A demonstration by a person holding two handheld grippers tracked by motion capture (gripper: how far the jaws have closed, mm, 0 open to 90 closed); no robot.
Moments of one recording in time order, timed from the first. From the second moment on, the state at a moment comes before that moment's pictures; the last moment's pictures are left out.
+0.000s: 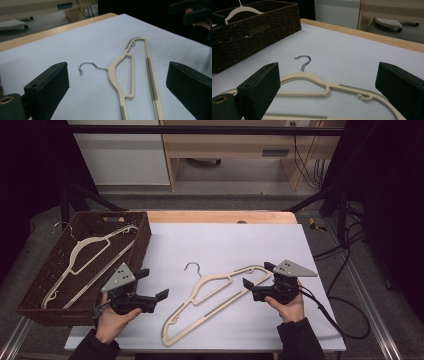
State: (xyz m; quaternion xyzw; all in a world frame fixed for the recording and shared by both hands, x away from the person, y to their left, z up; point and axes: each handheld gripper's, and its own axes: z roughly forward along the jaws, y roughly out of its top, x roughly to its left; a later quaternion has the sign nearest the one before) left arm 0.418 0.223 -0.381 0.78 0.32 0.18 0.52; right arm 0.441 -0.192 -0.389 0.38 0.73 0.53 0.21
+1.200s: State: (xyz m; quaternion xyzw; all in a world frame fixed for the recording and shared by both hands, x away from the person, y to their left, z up) left arm 0.410 0.211 -0.435 0.80 0.32 0.13 0.49; right arm 0.530 -0.063 -0.426 0.38 0.80 0.44 0.15
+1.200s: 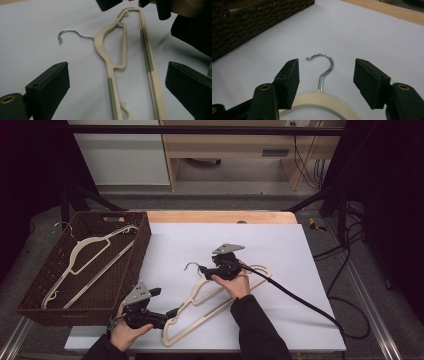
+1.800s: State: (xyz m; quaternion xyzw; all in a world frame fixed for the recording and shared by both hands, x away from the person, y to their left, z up) left arm 0.410 0.213 -0.433 0.79 0.33 0.13 0.50; right arm 0.548 -0.046 -0.458 0.39 0.82 0.41 0.12
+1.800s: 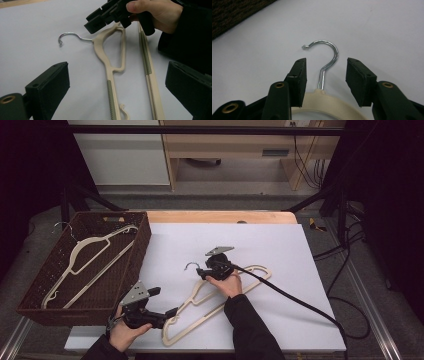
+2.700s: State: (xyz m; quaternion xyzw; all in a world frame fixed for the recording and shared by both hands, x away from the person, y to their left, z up) left arm 0.410 0.210 -0.438 0.80 0.33 0.12 0.49; right arm 0.552 -0.031 -0.475 0.39 0.84 0.36 0.11
